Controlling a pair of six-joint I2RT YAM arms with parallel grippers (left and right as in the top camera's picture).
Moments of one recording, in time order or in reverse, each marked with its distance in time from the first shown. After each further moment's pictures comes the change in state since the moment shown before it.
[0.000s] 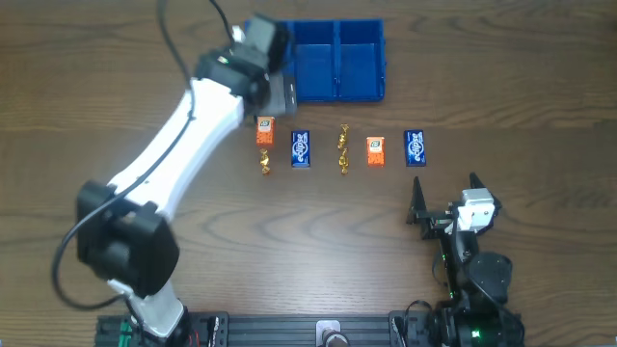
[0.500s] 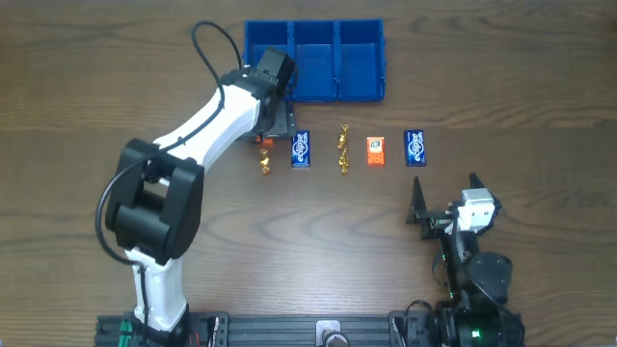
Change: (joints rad) left arm 0.026 0.185 -0.105 0.137 0.053 -0.014; right arm 0.000 0.000 0.000 0.000 0.000 0.000
